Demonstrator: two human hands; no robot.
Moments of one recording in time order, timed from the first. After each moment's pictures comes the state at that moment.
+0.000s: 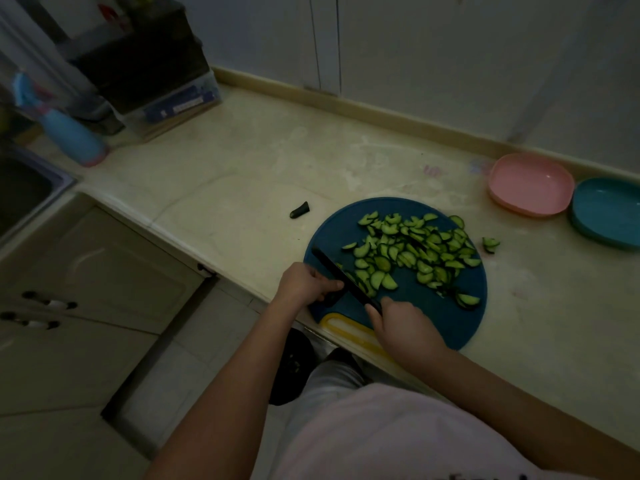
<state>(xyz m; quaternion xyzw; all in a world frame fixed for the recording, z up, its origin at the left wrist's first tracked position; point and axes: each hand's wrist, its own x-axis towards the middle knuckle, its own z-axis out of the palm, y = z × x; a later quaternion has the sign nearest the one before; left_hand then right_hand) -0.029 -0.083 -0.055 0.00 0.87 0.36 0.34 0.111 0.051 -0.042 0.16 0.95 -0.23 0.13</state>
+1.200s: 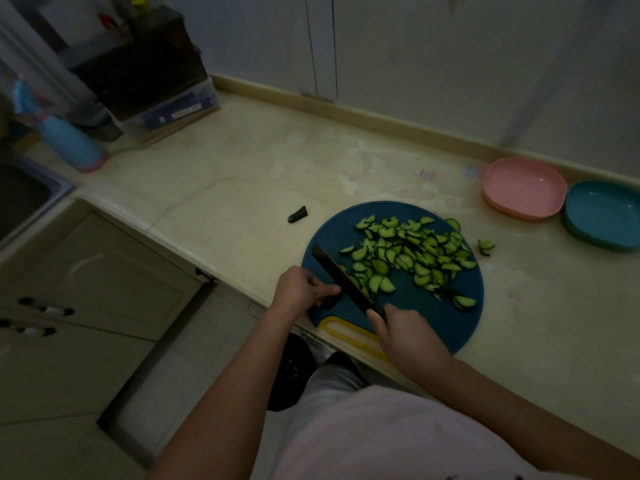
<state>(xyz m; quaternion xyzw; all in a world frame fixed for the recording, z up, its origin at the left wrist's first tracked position) -0.025 -0.088 -0.054 0.05 0.89 0.33 0.31 0.121 0.051 -0.041 0.18 0.93 -0.29 0.12</state>
